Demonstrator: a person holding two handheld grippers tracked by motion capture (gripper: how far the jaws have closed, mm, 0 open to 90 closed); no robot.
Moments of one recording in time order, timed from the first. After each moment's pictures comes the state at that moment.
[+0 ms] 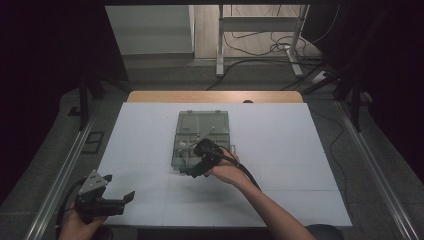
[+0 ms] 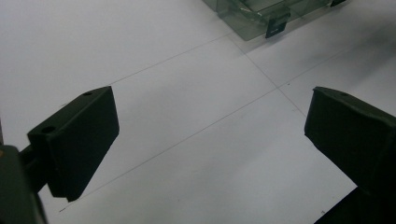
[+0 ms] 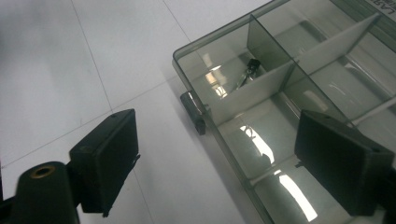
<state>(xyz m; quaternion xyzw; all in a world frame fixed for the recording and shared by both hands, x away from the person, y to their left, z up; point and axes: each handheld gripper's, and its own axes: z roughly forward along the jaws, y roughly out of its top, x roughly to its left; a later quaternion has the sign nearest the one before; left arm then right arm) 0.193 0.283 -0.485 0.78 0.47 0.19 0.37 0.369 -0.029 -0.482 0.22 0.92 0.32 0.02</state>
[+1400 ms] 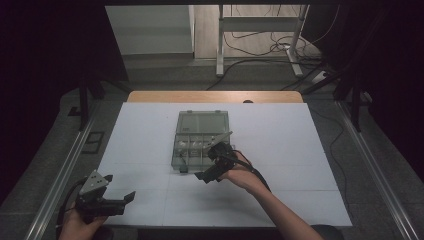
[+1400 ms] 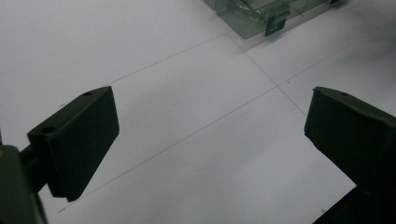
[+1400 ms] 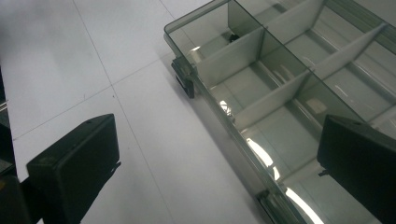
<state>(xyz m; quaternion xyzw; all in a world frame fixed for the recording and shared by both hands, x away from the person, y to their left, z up) 0.194 0.282 -0.485 0.78 0.47 0.19 0.36 0.354 -0.069 -0.473 0.24 0.91 0.34 0.03</state>
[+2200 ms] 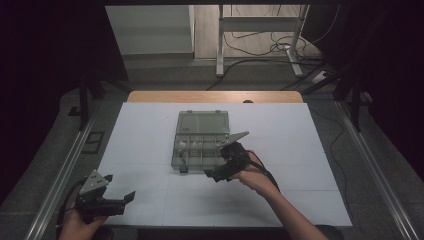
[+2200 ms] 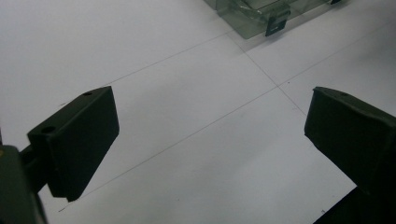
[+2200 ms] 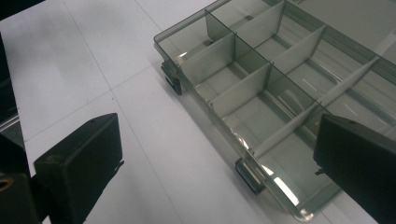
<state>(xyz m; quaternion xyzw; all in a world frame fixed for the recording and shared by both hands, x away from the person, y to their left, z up) 0.194 0.282 -0.485 0.78 0.47 0.19 0.36 0.345 -0.100 -0.458 0.27 0.89 0.37 0.05</state>
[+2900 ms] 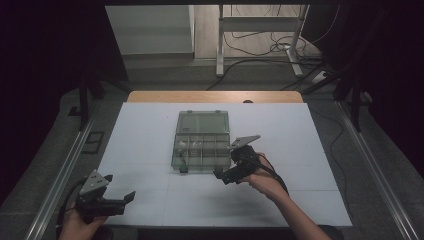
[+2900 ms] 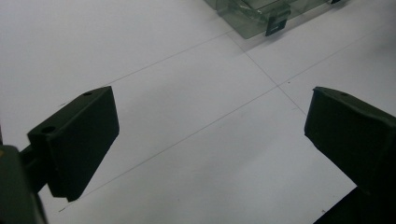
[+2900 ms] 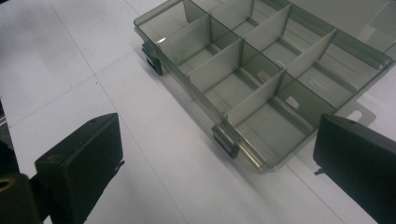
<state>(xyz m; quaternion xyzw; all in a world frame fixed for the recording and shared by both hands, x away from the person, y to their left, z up) 0.194 0.281 -0.485 0.78 0.47 0.19 0.36 0.337 -0.127 -0.458 0.29 0.88 0.36 0.07</state>
